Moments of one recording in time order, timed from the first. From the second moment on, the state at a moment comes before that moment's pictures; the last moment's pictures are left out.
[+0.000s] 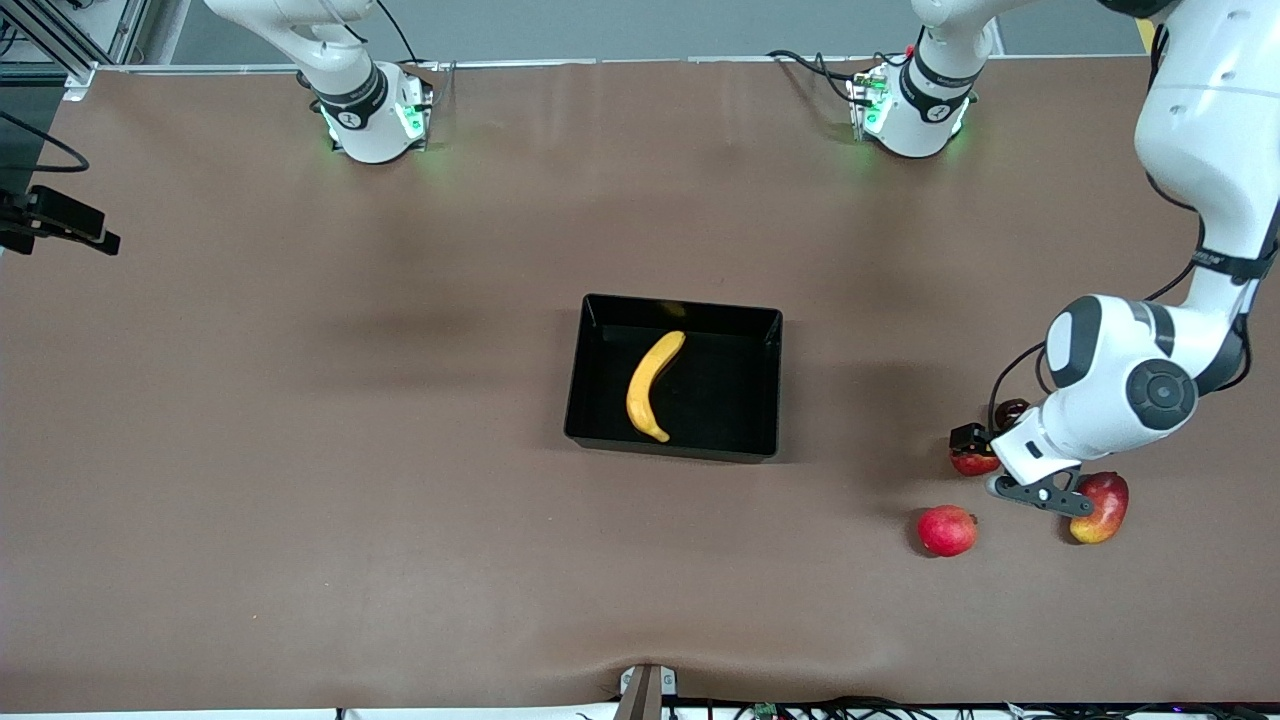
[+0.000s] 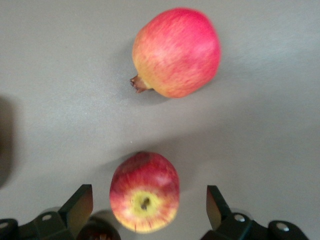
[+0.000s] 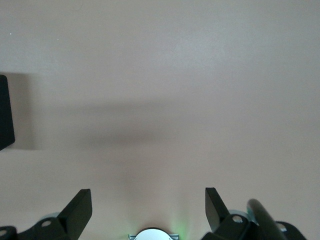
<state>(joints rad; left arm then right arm) 0.37 0.61 -0.45 -1.70 0.29 2.24 0.07 -0.02 0.01 -0.11 -1.52 0.03 1.42 -0.09</state>
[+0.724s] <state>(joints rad) 0.22 0.52 -0.72 -1.71 0.27 2.08 -0.52 -0.02 0.01 -0.11 -1.52 0.03 1.42 -0.09</state>
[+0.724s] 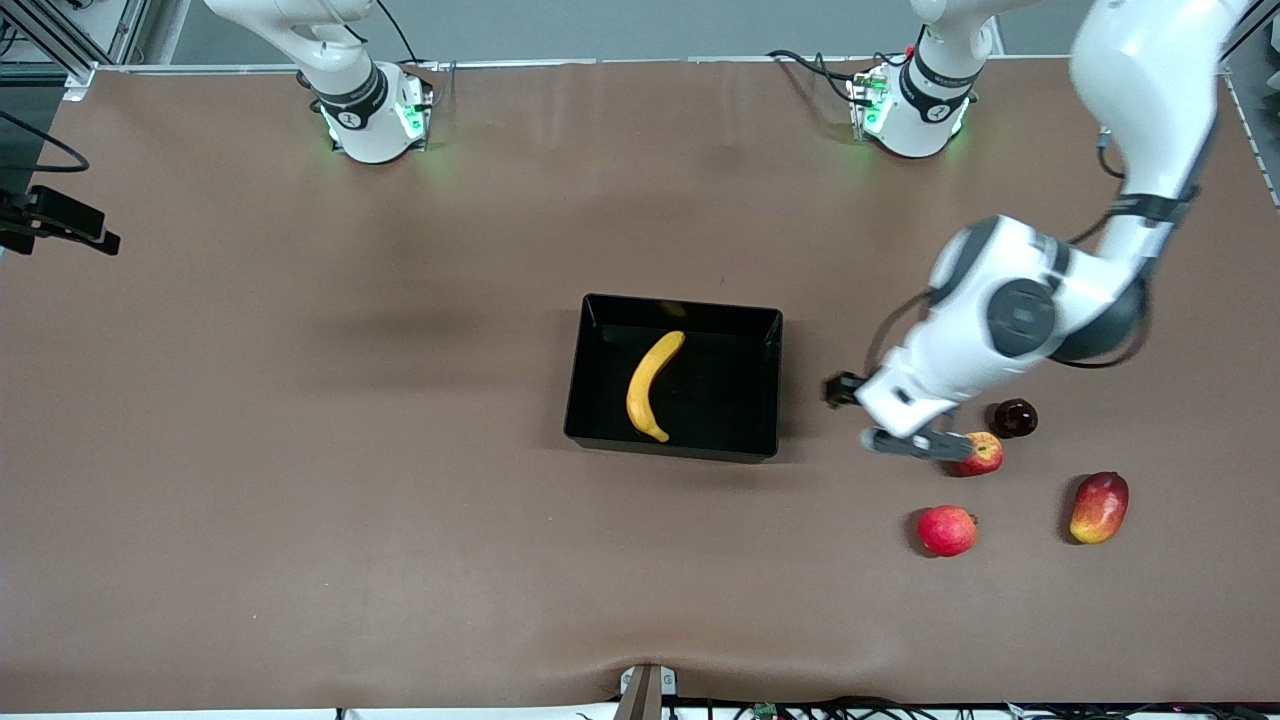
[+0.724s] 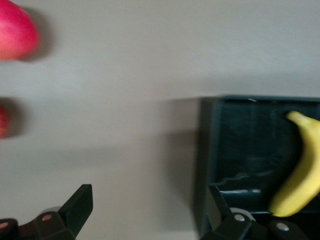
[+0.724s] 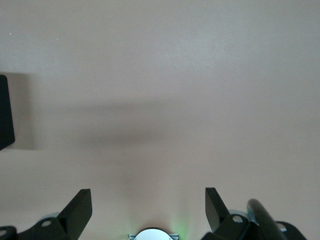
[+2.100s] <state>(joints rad) -0.40 0.80 -0.45 -1.57 0.33 2.46 -0.99 -0.02 0.02 -0.11 -1.52 0.03 1.42 -0.09</state>
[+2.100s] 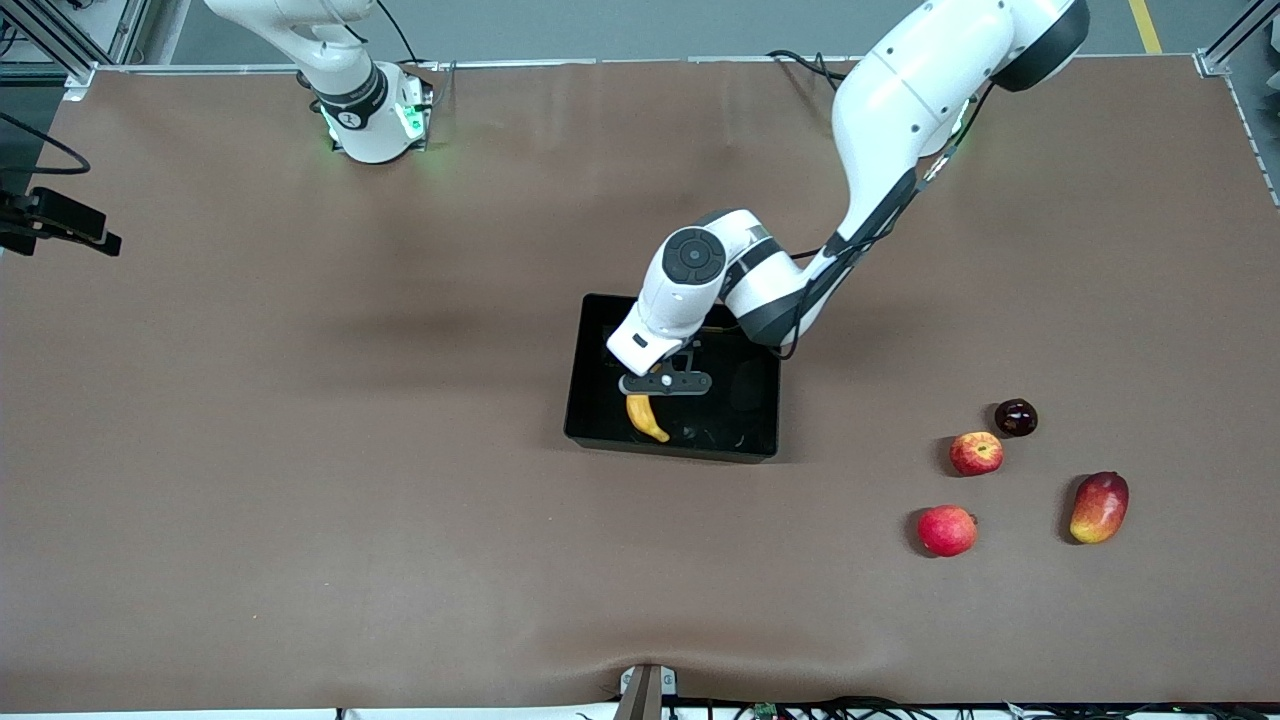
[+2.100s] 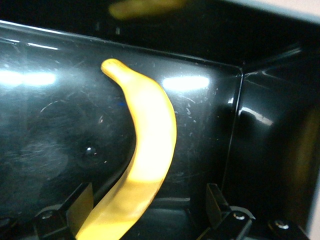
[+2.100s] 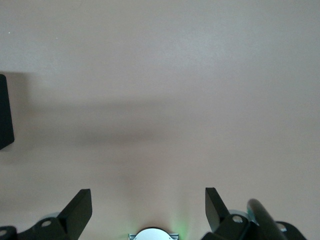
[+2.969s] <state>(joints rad) -0.50 0.86 -0.35 -1.57 0.36 2.56 -0.99 -0.02 0.02 -0.12 -1.52 0.03 1.41 -0.09</state>
